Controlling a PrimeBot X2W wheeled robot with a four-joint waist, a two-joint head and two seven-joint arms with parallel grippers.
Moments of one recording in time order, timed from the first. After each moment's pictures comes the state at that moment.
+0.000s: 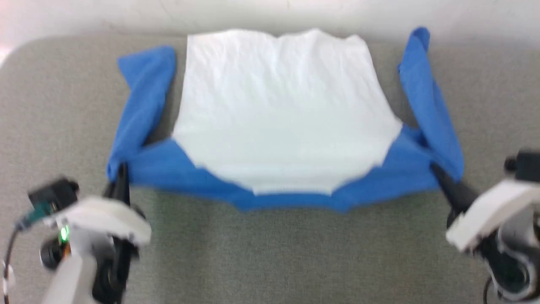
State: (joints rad) left arm -0.22 0.32 -0.11 0.15 -0.74 0.20 0.02; right arm -0.16 -0.06 -0.17 -0.10 0.56 0.13 0.56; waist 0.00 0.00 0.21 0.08
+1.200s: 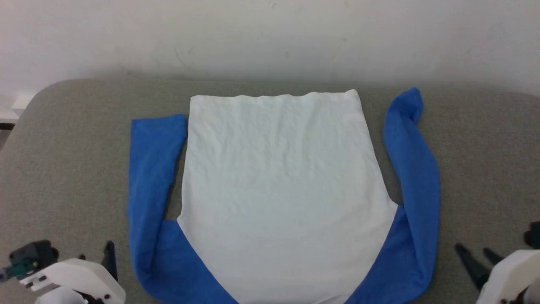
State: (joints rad) left arm 0.11 0.42 -0.10 -0.03 -0.76 0.41 0.29; right arm 0.14 -0.06 -0.25 -0.16 0.38 0.13 0.72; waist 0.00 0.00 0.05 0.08
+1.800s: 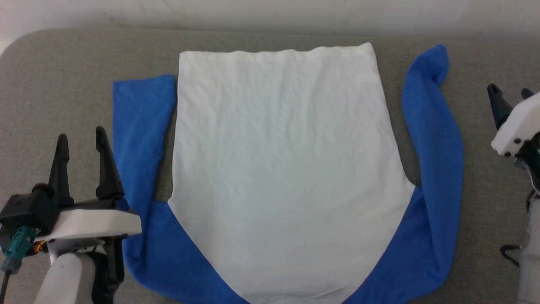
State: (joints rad) left arm -0.13 0.34 -0.09 -0.06 -0.48 0.25 -0.26; right arm -0.52 -0.08 -0.35 0.14 0.13 0.13 0.60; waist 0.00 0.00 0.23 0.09
